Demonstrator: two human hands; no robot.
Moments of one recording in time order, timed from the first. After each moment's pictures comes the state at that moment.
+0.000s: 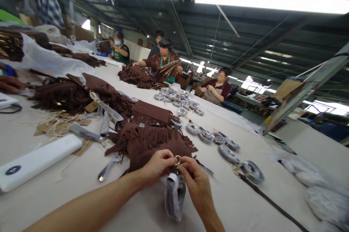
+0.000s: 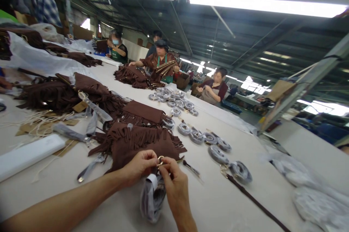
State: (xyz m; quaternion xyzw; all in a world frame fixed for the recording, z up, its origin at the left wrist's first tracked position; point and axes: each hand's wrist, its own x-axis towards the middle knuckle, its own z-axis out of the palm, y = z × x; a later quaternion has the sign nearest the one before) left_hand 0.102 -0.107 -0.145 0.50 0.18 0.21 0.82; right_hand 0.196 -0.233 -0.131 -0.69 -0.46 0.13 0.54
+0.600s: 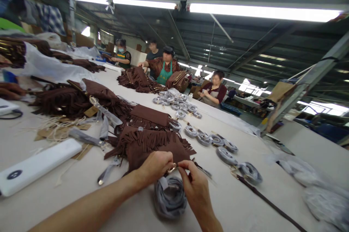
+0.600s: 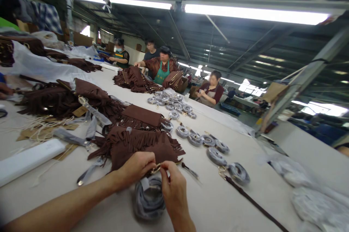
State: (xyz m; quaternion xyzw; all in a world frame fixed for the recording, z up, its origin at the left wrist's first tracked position) left_hand 0.085 -0.097 -0.119 0.87 0.11 0.27 0.40; right_hand 0.192 -0.236 -0.122 -0.71 -0.53 -0.03 0.46
